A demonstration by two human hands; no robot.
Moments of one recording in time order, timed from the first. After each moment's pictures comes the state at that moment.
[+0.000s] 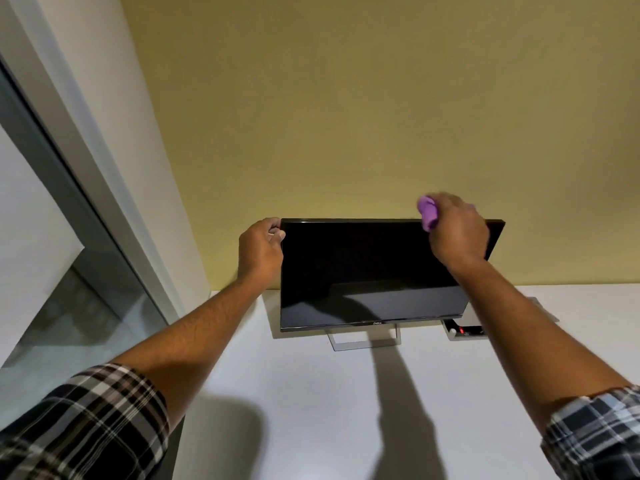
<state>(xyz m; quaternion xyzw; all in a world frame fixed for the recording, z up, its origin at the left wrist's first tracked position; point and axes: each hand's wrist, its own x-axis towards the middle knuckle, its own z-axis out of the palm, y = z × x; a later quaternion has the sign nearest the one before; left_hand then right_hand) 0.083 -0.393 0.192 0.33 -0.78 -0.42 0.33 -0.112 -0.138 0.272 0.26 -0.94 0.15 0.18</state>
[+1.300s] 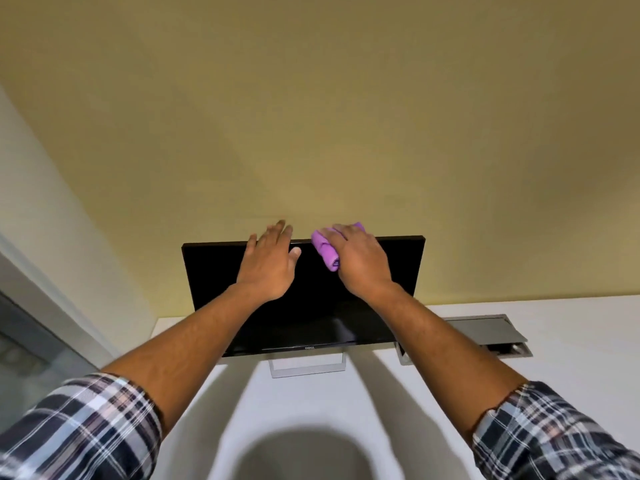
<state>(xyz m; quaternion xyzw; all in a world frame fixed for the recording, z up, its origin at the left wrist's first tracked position) -0.046 -0.254 0.231 0.23 -0.96 -0.07 0.11 -0.165 -0.093 0.243 0.49 -0.85 0.14 0.12</state>
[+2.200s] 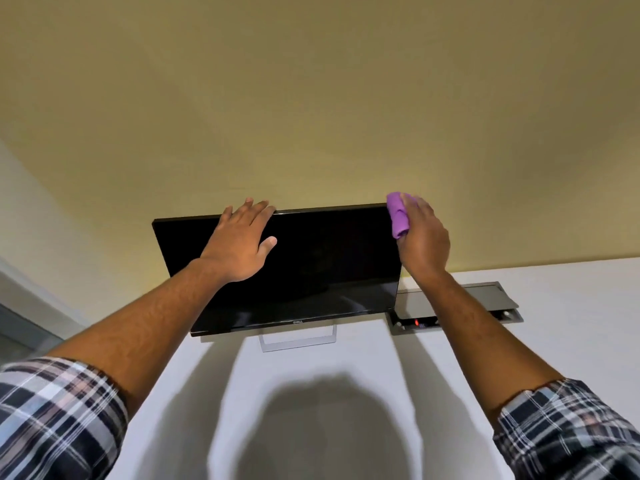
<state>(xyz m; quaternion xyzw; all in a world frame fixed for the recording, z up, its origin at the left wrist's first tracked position) -0.033 -0.273 0.219 0.15 -0.99 -0.03 0.08 -0.252 0.003 0.191 0.26 -0.91 0.27 0.15</state>
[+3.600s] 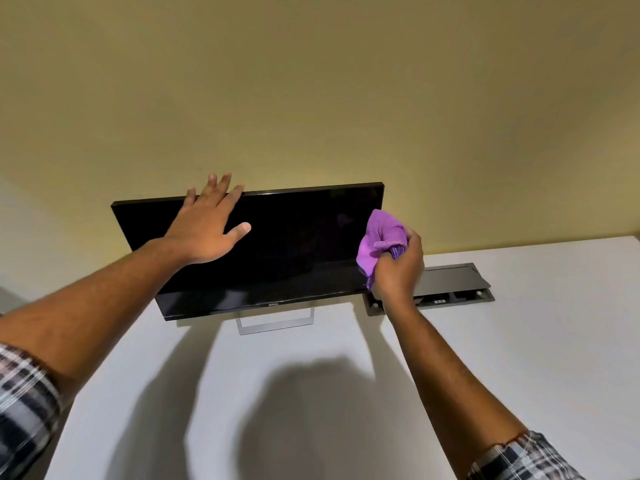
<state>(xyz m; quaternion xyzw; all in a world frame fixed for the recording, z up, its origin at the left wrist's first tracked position) -0.034 -0.270 0.222 0.17 -0.98 -0.04 0.04 -0.185 0.036 0.155 0.02 -0.79 0.61 0.03</state>
